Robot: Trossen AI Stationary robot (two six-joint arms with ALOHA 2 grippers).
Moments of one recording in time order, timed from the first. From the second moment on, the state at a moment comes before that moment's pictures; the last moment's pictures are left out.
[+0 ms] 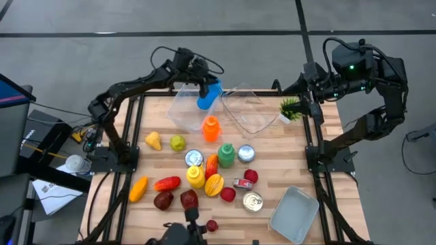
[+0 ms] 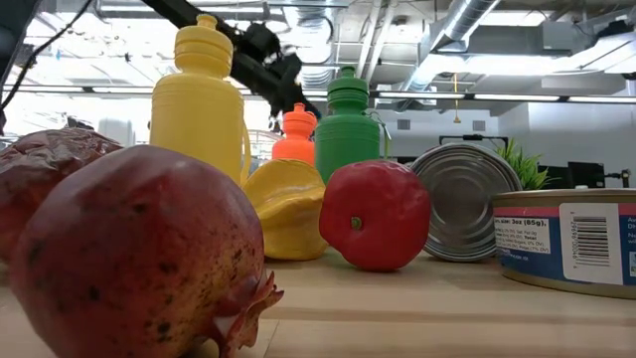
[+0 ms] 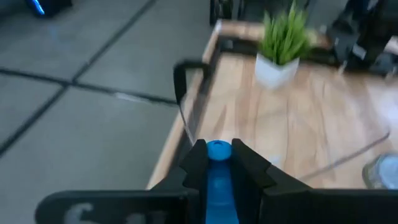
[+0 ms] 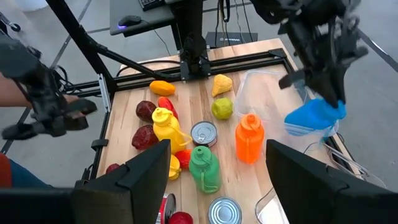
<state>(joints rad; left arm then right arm) 0.74 1.74 1.40 -0.14 0.40 0.27 -0.18 1.41 2.35 -1.48 -0.15 0.05</state>
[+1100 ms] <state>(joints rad) 0.77 1.29 0.80 0.34 0.16 0.04 -0.18 1.43 2.35 -1.41 -0.14 0.05</state>
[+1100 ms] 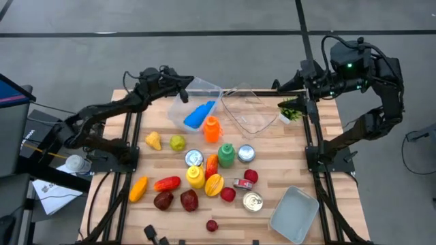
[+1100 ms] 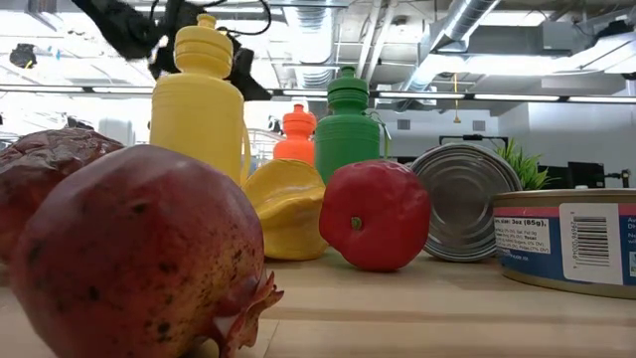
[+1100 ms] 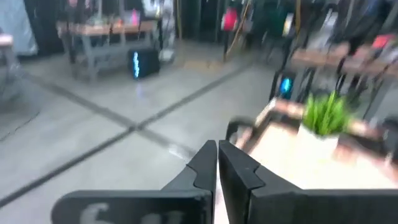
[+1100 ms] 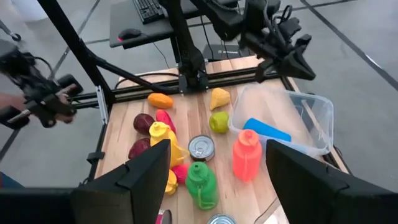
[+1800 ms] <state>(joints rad) 0.71 1.60 1.33 -0.56 0.20 0.05 -0.17 1.51 2.35 -1.47 -0.13 0.03</state>
